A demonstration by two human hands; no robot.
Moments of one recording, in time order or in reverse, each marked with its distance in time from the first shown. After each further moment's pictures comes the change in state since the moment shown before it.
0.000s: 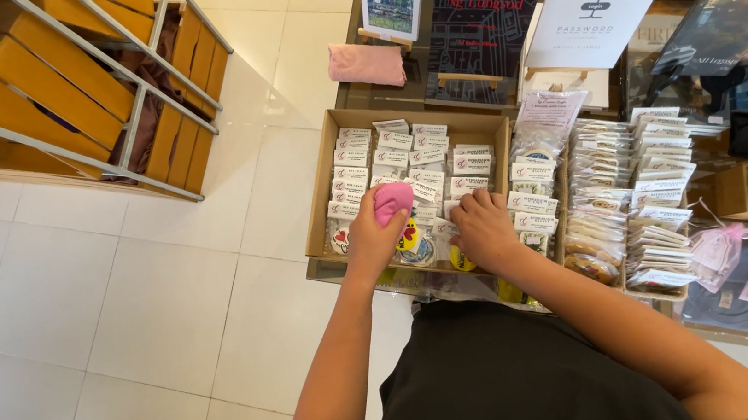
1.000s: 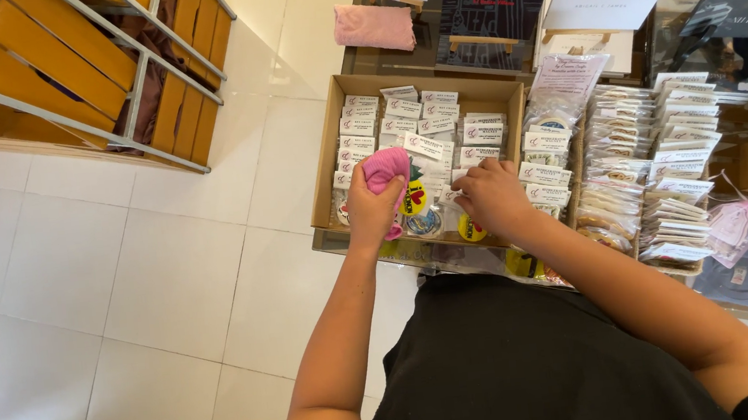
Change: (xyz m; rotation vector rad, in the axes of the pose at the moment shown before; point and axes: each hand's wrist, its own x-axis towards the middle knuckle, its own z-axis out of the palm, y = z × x) left_hand 0.009 -0.022 0.007 -0.325 0.121 0.028; right_hand 0.007 0.014 0.018 0.157 0.017 -0.027
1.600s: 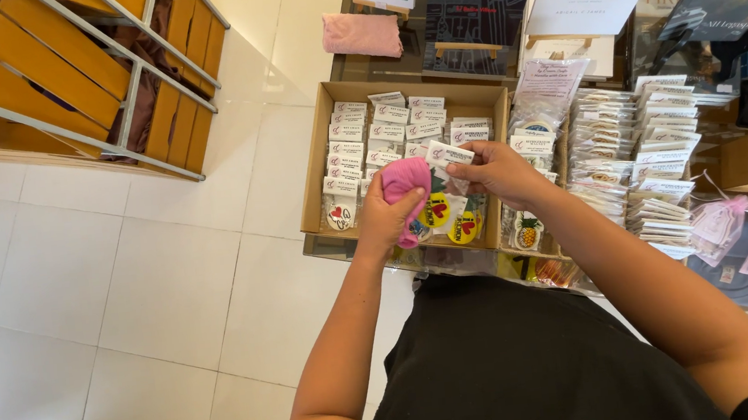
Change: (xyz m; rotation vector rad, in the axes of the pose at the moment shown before) left_hand -0.019 0.000 0.029 -0.456 -0.250 -0.178; right_hand 0.022 0.028 -0.049 1.590 -0.258 0.518
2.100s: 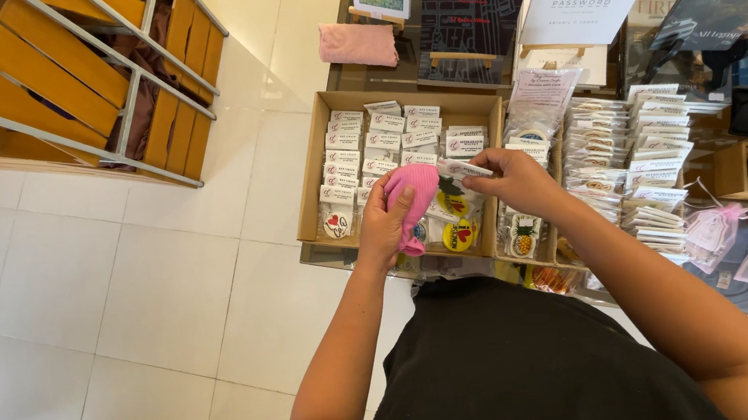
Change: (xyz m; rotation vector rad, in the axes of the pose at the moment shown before) left_hand 0.002 -0.006 0.005 -0.151 0.044 -0.072; right_hand -0.032 -0.017 -0.018 -0.759 0.203 -0.186
